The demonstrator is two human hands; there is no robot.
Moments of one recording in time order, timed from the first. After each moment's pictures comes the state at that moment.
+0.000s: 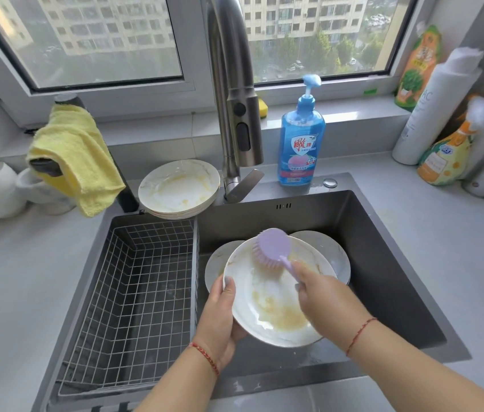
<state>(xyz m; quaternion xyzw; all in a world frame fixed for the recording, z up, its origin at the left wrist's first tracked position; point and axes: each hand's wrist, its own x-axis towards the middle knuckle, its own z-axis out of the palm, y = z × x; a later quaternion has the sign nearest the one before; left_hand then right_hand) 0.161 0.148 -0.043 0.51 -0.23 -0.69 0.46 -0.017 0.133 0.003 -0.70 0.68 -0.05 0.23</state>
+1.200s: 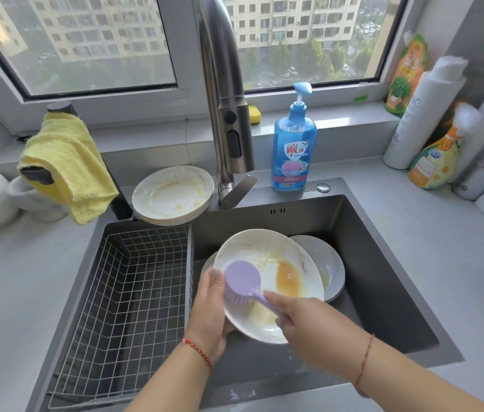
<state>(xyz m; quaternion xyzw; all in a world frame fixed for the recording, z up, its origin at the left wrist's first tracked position) 0.159 0.134 -0.034 0.54 -0.26 -0.63 0.49 -0.004 0.159 0.045 -0.74 0.57 0.03 0.35</state>
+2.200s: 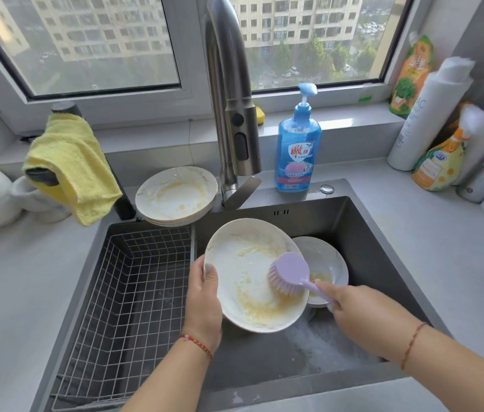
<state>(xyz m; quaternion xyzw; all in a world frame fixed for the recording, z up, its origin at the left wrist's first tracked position) 0.170 0.121 -0.030 0.55 -0.32 -0.52 0.57 -0.057 0.151 0.044 -0.72 0.66 0.07 0.22</state>
